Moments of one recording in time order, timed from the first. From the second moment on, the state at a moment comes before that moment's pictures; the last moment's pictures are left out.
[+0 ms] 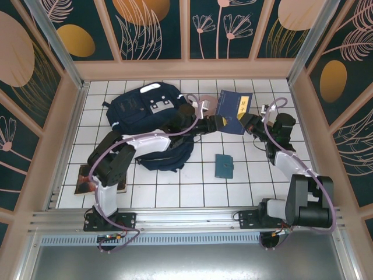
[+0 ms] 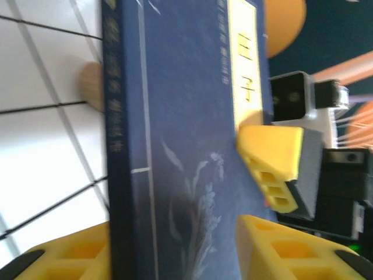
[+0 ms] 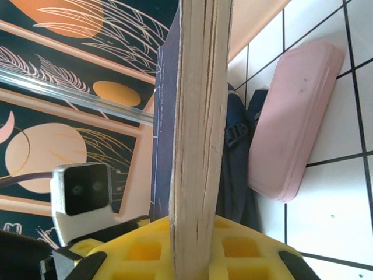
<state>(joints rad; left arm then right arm) -0.78 1.91 1.24 0.38 0.41 -0.94 -0.06 1.26 0.56 0.45 -0.83 0.94</state>
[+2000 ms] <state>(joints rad) -0.90 1.77 1.47 -0.59 -0.65 -0.33 0.23 1.27 0.48 0.39 -0.72 0.89</state>
